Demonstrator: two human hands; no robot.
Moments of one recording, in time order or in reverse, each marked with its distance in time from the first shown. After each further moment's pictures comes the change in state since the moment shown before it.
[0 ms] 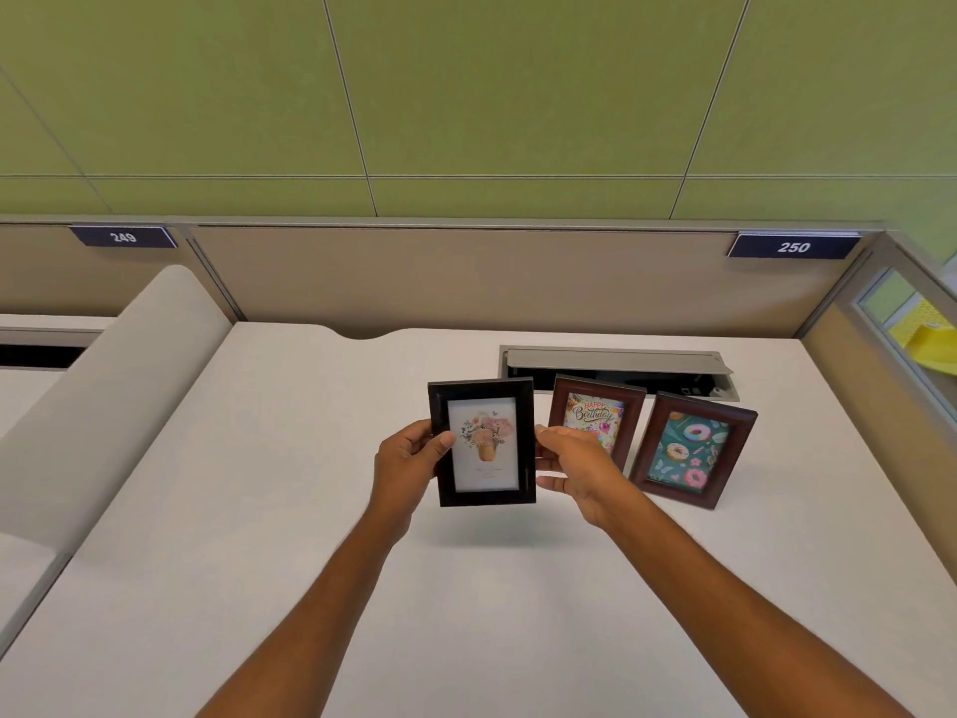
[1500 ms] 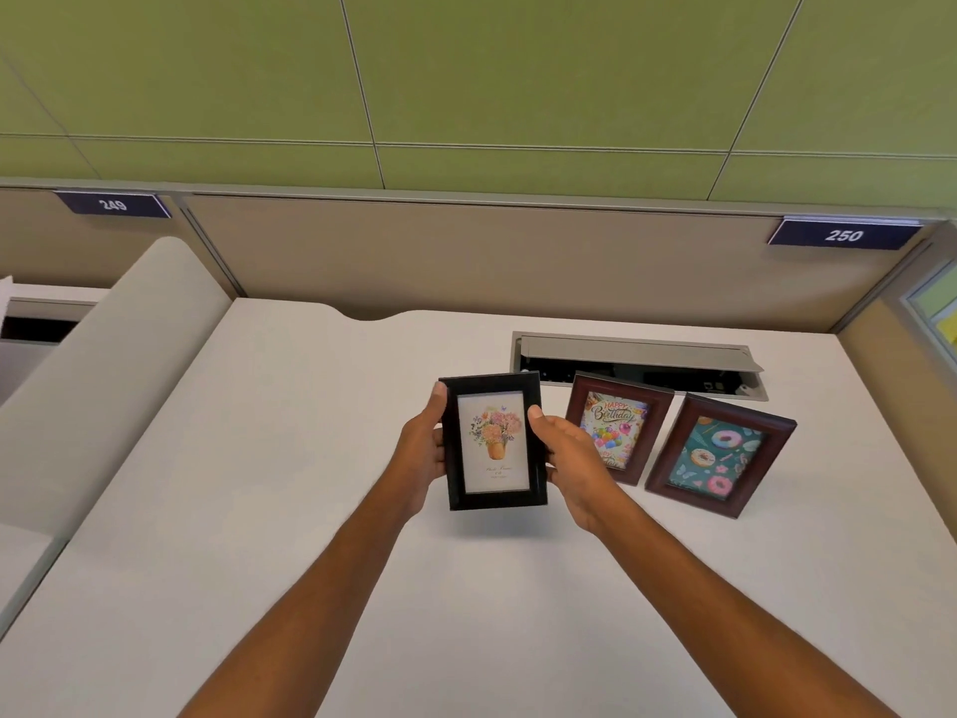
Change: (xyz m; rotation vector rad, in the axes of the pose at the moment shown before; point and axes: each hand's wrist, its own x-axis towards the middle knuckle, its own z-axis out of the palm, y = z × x) left_hand 0.043 0.010 0.013 -0.034 -0.057 -0.369; right_hand 0.037 0.013 0.025 0.014 -0.030 -0.059
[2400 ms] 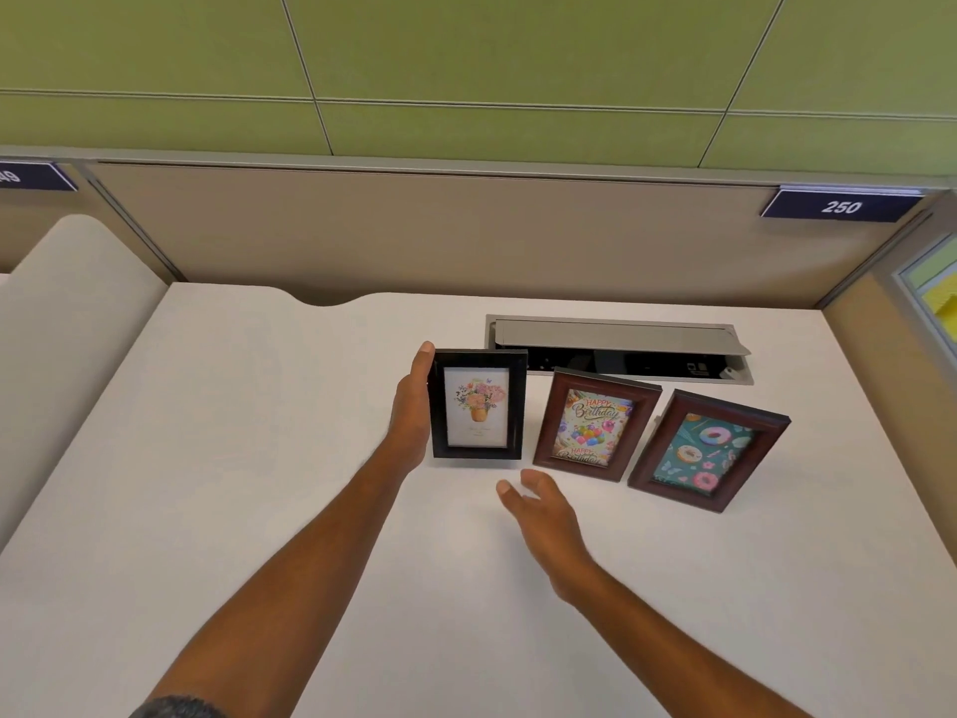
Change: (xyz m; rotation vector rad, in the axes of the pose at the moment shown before) left_hand 0.101 0.006 0.036 -0.006 0.082 0.107; right_hand 0.001 0.073 -0.009 -0.294 0.125 0.122
